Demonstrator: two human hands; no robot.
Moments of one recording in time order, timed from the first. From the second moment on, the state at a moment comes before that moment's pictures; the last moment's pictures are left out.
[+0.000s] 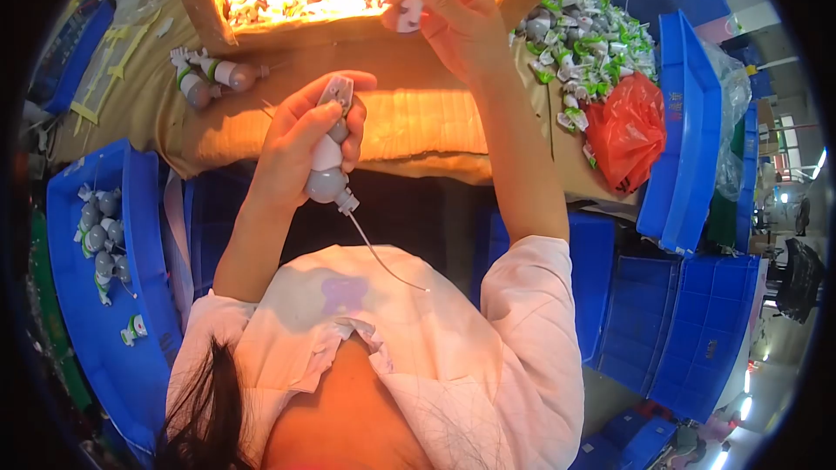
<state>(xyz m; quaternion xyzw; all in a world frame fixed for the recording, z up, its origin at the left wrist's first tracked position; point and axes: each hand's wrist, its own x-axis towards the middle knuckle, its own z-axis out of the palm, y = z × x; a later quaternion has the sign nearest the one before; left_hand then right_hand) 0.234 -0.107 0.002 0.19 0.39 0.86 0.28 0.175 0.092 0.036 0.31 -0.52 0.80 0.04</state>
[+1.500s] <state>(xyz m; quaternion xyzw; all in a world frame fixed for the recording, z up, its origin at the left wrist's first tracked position) 0.183 -0.139 -0.041 0.13 0.43 0.84 0.30 -0.054 0.101 0.070 0.08 -0.98 0.12 0.09</state>
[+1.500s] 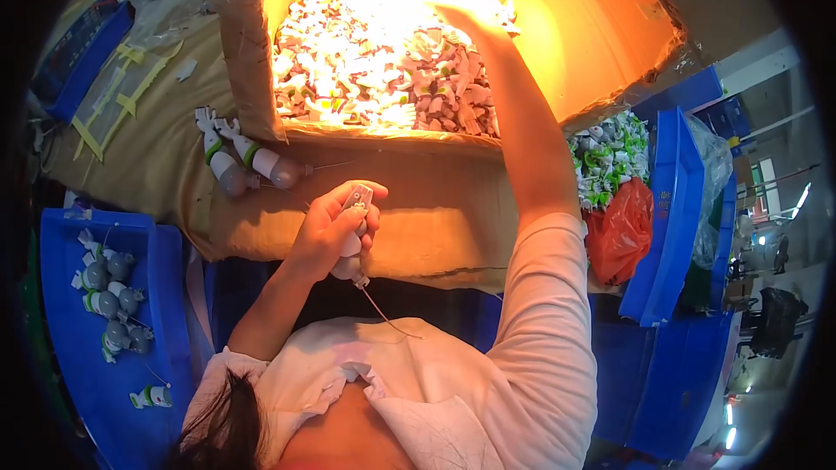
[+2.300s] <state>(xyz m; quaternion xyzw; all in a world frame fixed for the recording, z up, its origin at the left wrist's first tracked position) 0.221 -0.105 0.007 0.22 0.43 0.87 0.12 0.230 0.056 0.040 0.17 -0.72 0.67 -0.04</state>
